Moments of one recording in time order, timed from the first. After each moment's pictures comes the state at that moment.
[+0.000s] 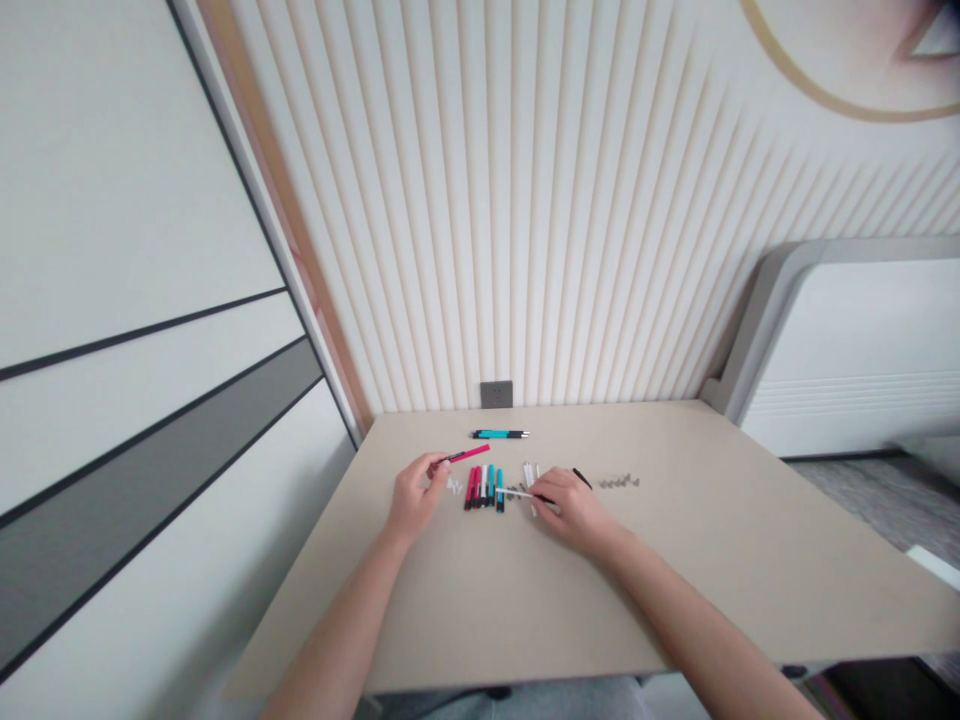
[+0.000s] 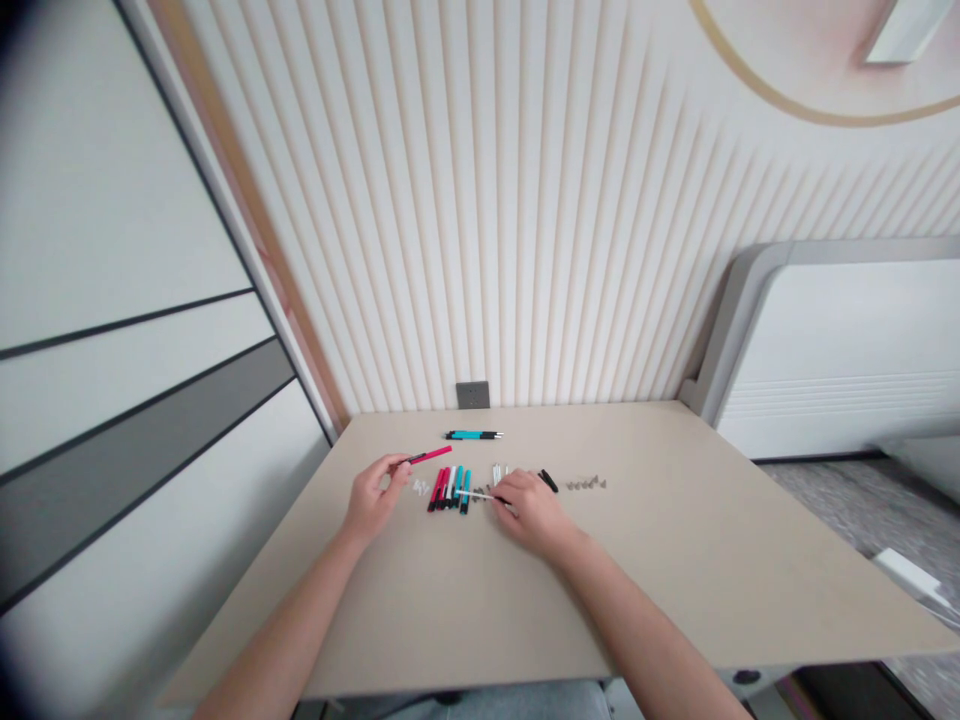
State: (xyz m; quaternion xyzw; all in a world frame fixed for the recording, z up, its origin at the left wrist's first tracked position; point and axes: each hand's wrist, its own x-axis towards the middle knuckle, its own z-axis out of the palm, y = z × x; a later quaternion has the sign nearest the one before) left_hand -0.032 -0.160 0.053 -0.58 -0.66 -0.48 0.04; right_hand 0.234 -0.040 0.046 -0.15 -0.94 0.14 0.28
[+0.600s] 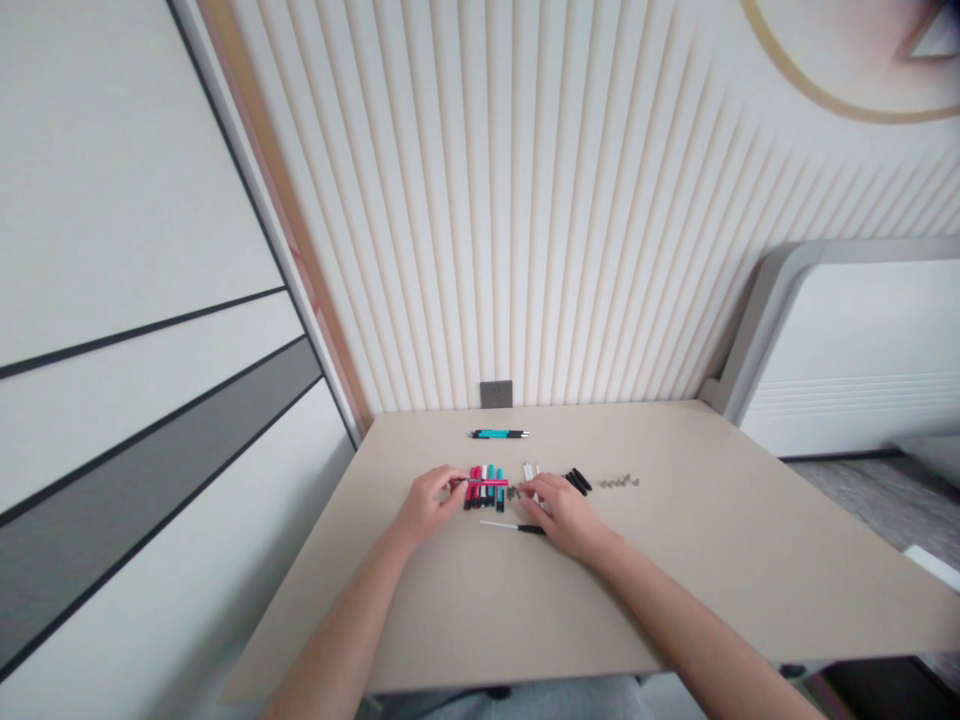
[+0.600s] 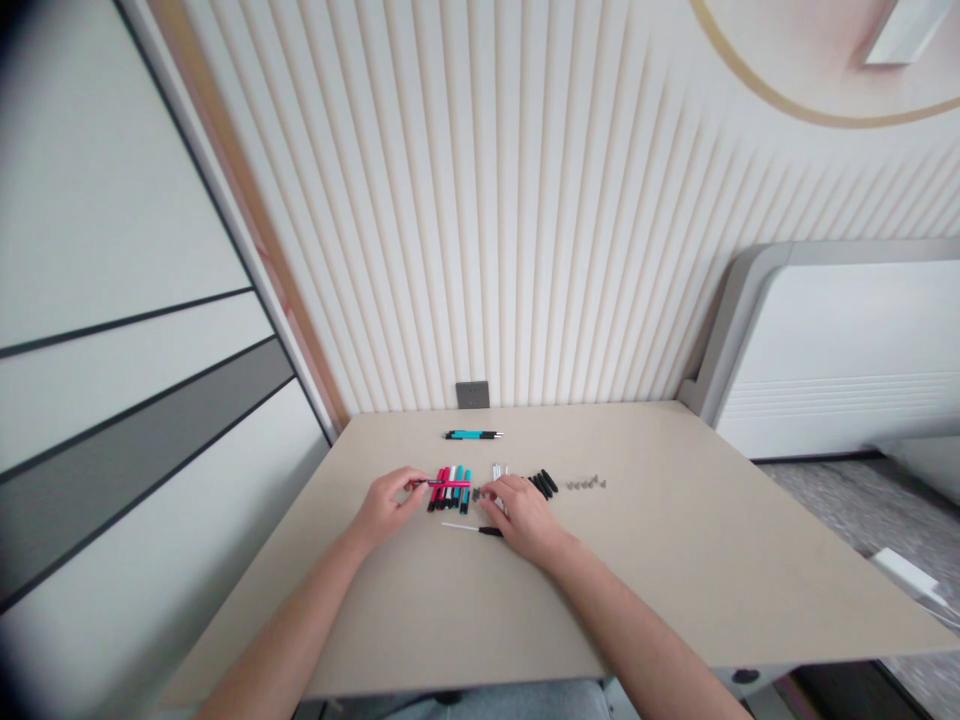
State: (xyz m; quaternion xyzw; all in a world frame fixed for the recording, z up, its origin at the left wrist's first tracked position) left_hand -0.022 -0.160 0.051 -0.69 -0.60 -0.39 0.00; right_hand 0.225 -0.051 0.043 -0.19 -0.92 0.21 0.27
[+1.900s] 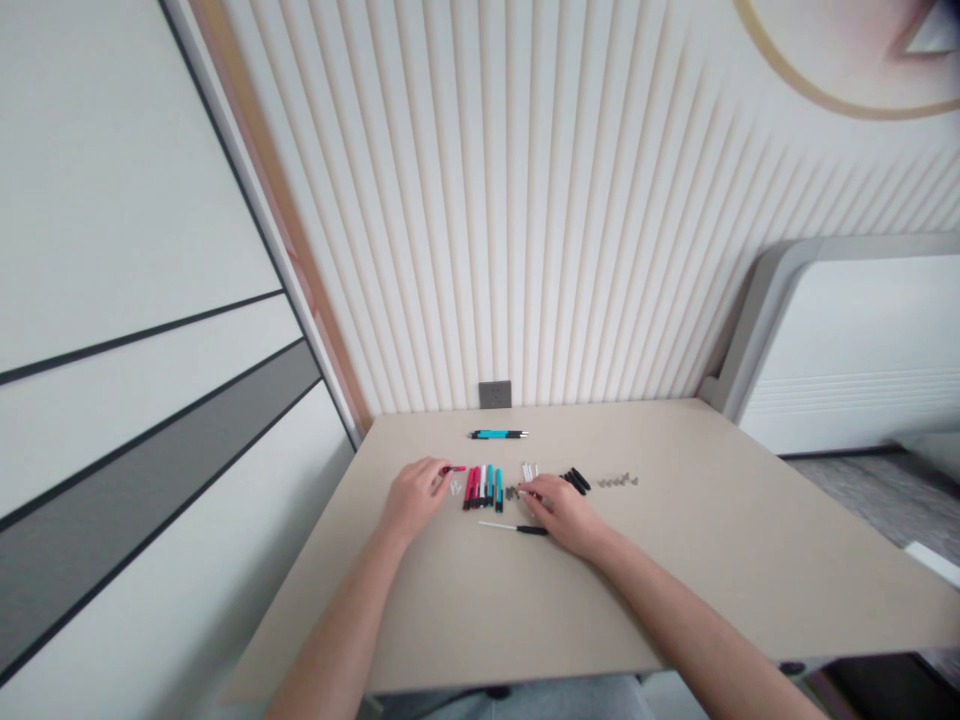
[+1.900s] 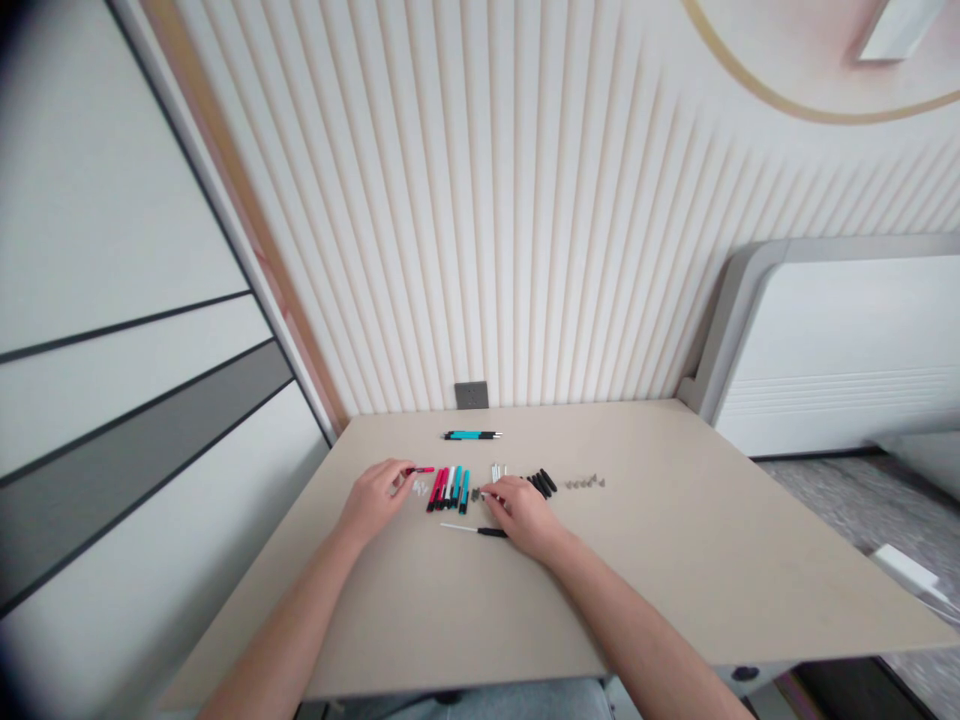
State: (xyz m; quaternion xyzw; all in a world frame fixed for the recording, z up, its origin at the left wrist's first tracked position) left_hand -0.040 -0.161 0.052 -0.67 -0.67 -0.28 0.14; right_hand 0.222 -0.041 0.031 -0.19 -0.90 0.27 0.28
